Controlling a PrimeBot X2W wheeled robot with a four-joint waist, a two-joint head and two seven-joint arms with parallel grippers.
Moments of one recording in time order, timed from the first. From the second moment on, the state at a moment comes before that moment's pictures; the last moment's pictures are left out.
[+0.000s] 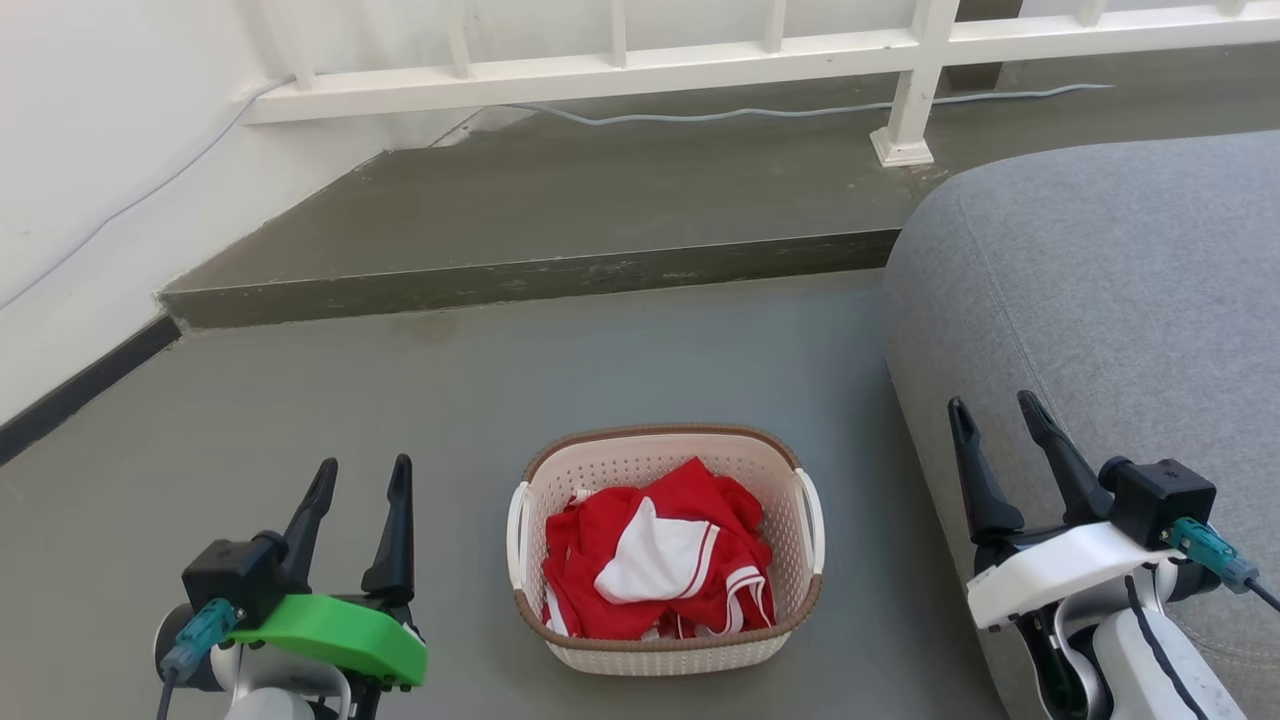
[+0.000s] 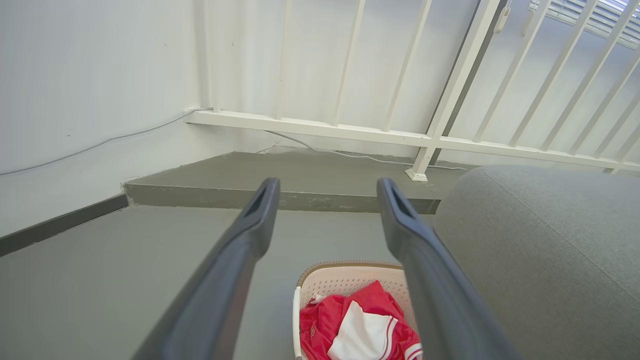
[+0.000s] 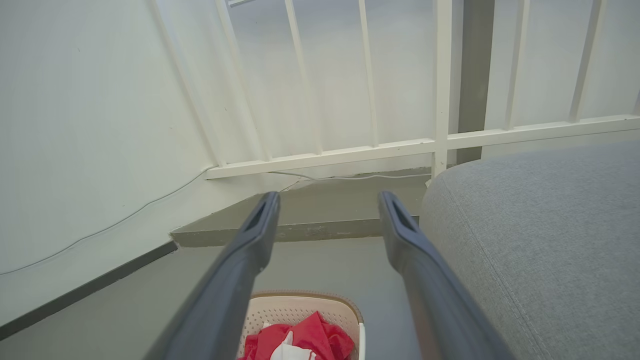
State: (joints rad) left arm -0.06 0.05 -0.17 0.25 -0.39 -0.12 -0.26; right arm -0.03 -0.12 0.17 0.21 0.29 0.07 -0.26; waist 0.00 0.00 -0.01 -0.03
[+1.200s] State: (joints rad) left arm -0.03 0.04 -0.17 0.28 -0.43 -0.12 -0.25; right arm 0.03 -0.08 0.15 0.24 0.31 0.08 -0.25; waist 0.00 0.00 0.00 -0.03
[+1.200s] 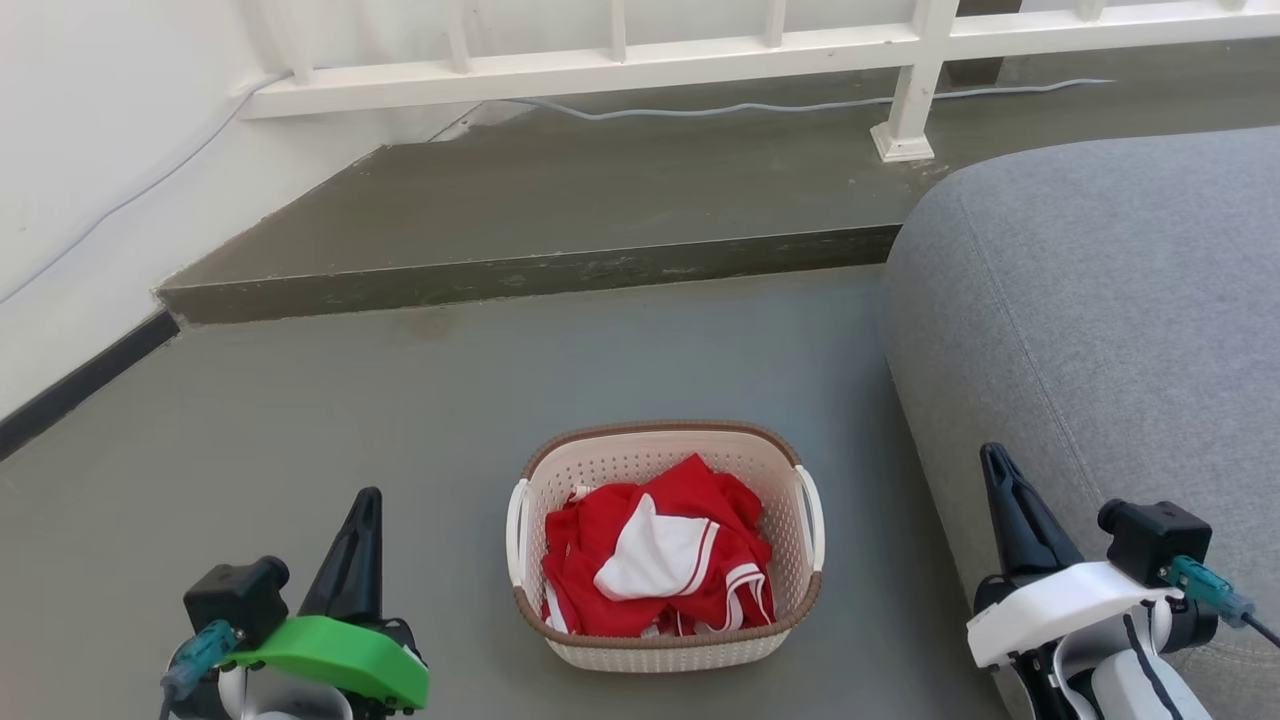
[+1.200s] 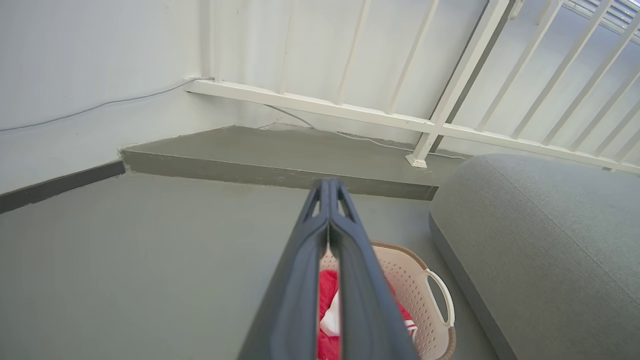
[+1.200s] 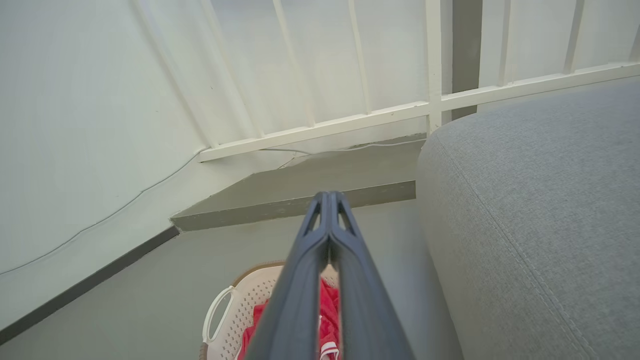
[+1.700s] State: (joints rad) left arm -0.03 0.04 -0.14 0.28 -0.63 -0.12 -0.20; right arm 0.03 -0.07 0.11 0.24 0.54 0.08 -0.19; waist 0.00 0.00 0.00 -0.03
